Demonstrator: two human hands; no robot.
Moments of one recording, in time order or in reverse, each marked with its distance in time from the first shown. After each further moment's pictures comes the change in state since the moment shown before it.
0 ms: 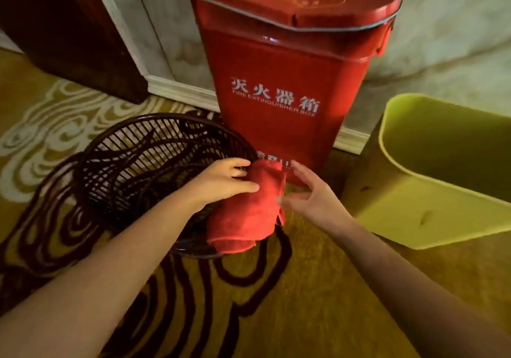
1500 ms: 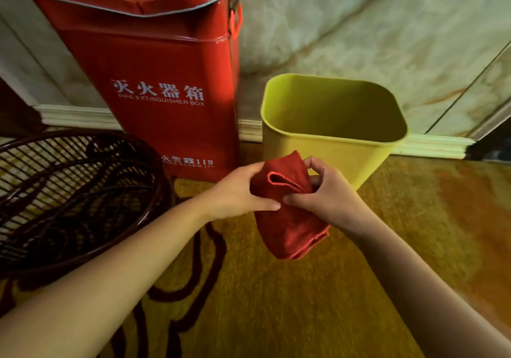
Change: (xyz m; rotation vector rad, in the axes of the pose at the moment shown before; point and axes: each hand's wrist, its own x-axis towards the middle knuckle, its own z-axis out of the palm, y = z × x) left_hand -0.011 0.058 0.171 0.149 -0.372 0.592; right_hand -0.131 0.026 -0.110 -0.089 0.335 -0.039
